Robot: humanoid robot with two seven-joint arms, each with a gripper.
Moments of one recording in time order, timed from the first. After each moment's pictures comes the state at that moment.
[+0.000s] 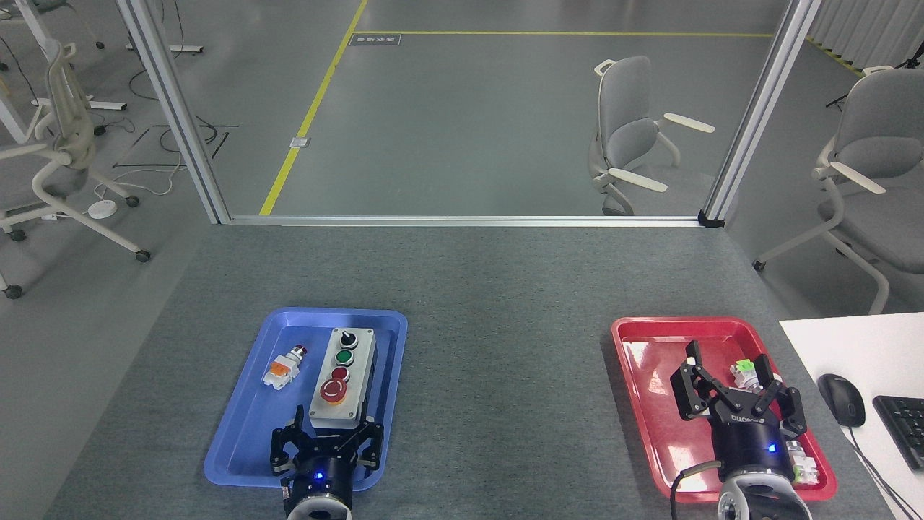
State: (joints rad) left arm -0.16 -0.05 -0.19 -1.13 -1.53 0.34 0.11; right arm -0.06 -0.09 -0.13 -1.52 1.25 -0.01 -0.07
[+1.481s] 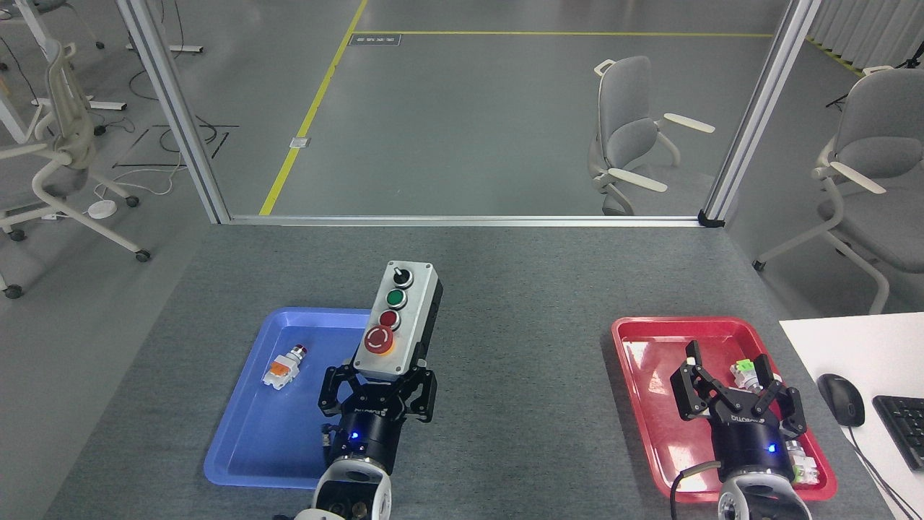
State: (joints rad) left arm -0.18 -0.08 -0.32 -1.39 -1.39 0.21 0.14; right arm -0.06 -0.09 -0.13 -1.52 1.25 -0.01 -0.07
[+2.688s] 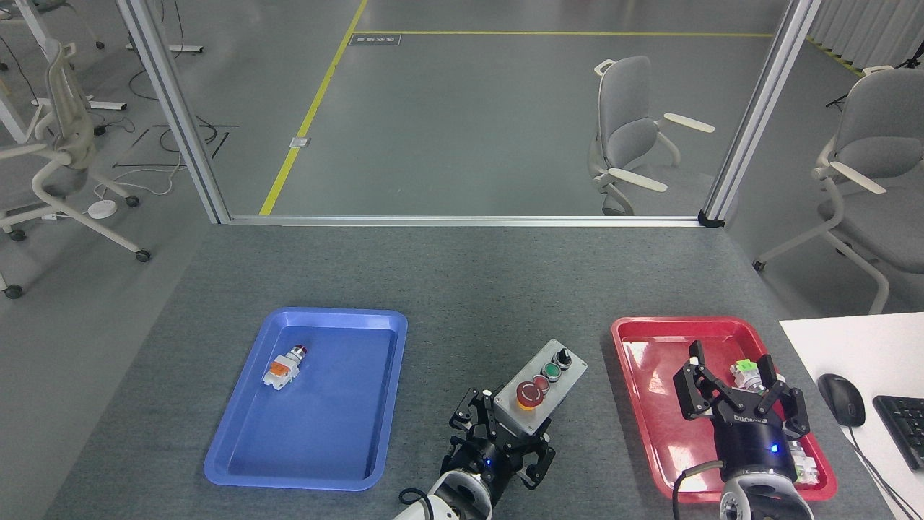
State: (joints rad) left arm -0.50 -0.14 -0.92 -0.83 -1.38 0.27 0.11; right arm -0.06 -0.09 -0.13 -1.52 1.25 0.00 -0.06
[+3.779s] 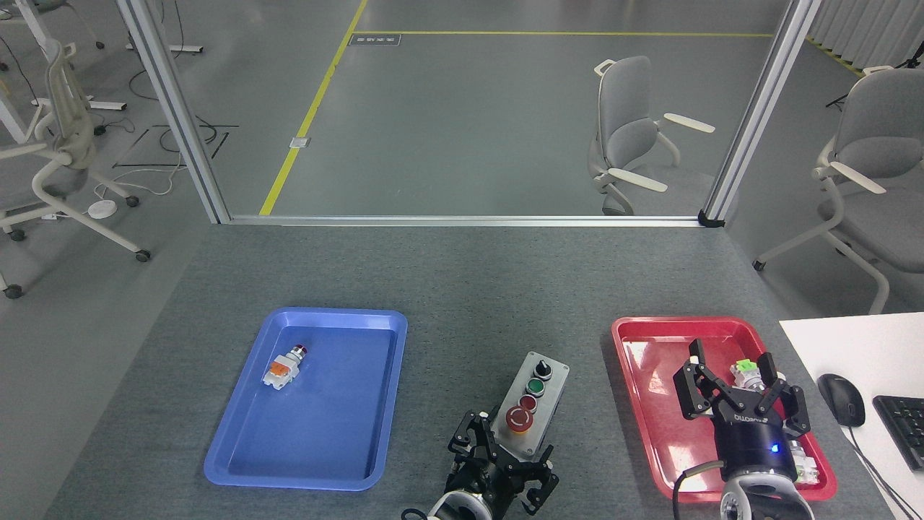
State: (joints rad) left arm -0.43 -0.13 -0.92 -0.91 -1.37 0.28 0.04; right arm -0.06 -0.10 -0.13 -1.51 1.26 -0.01 -0.08
